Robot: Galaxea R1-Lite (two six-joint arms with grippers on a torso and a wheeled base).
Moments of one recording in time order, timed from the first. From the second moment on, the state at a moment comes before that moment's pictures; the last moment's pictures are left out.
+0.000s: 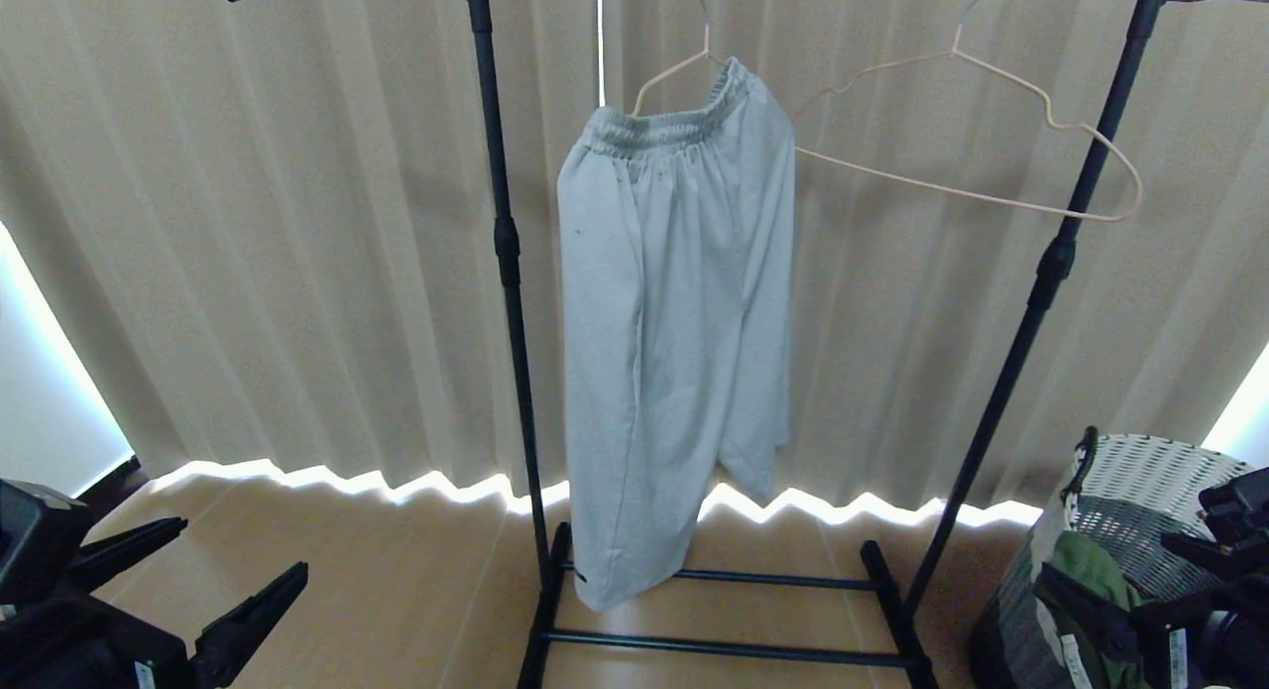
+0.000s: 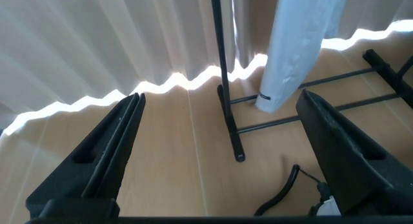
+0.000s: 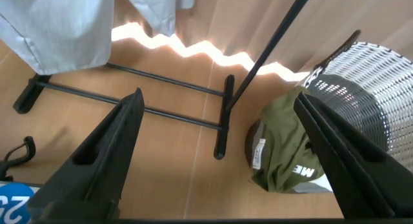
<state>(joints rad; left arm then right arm) -0.13 1.02 -0.12 -0.60 -0.05 0.21 0.20 1.14 -0.15 -0.52 -0.20 -0.08</state>
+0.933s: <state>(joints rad) -0.13 1.00 -0.11 -0.60 -0.06 0.22 0.20 1.14 -0.15 -0.52 -0.20 -0.08</state>
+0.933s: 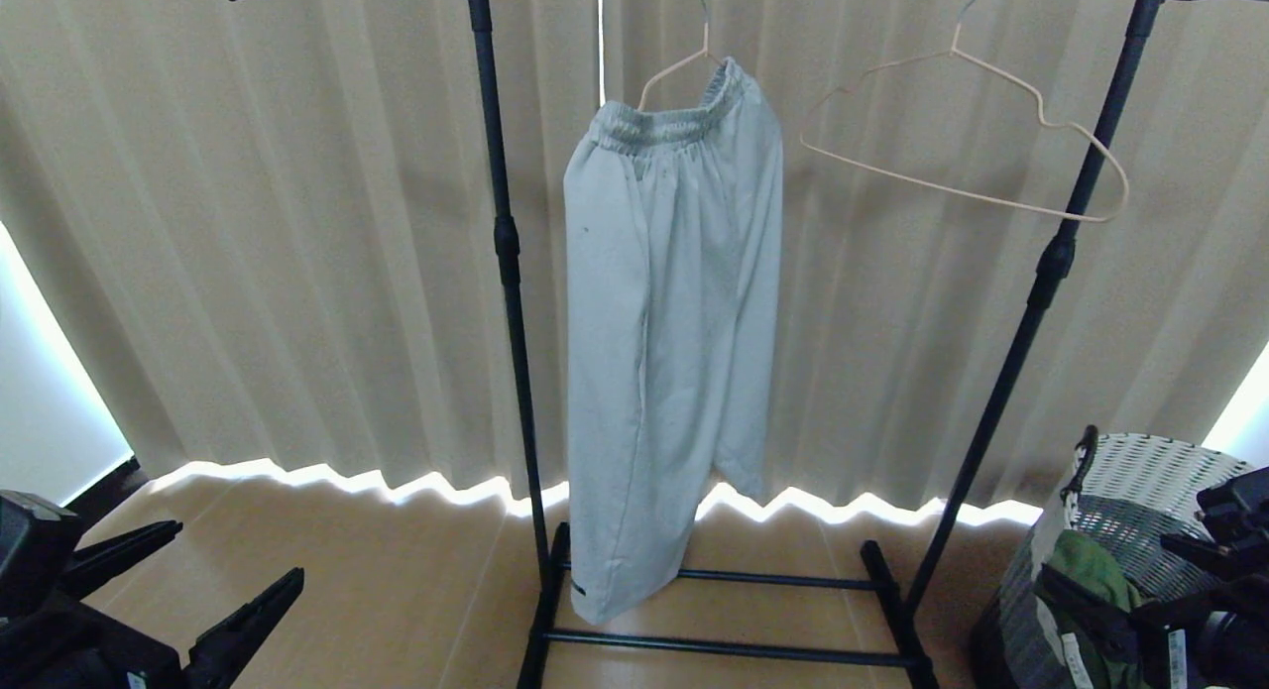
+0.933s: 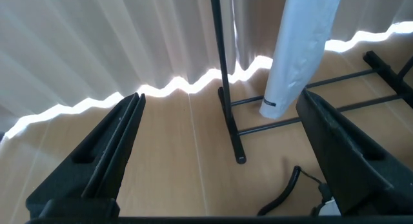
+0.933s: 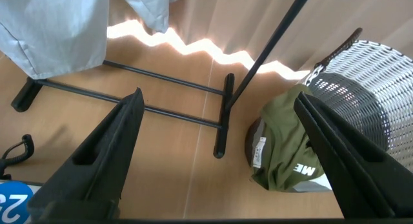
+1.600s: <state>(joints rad) -0.13 0.99 -0.11 -0.60 -0.06 0.22 0.20 1.14 -0.15 -0.52 -0.21 -0.08</state>
